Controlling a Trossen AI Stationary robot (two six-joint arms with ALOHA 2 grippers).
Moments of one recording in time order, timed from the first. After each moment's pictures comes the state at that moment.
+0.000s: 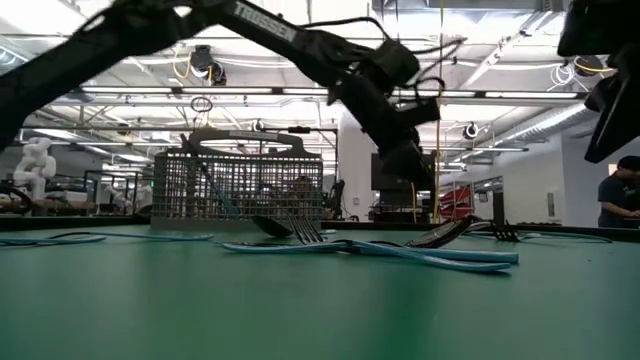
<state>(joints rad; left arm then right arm) 0.24 2.42 2.11 -0.44 -0.07 0.69 0.72 1.17 0.71 -0.79 0.47 1.17</state>
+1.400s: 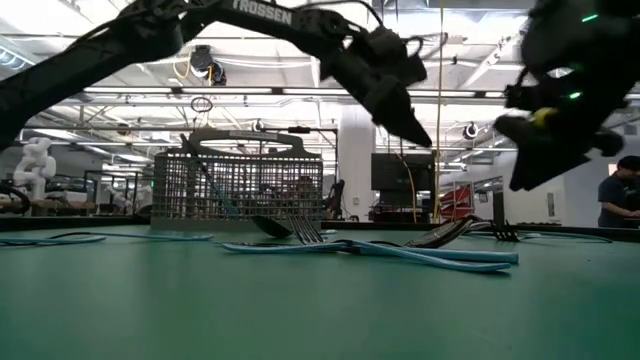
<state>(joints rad) 0.32 2.40 2.35 -0.81 0.43 0.58 0.21 1.18 0.57 -0.83 0.74 1.30</state>
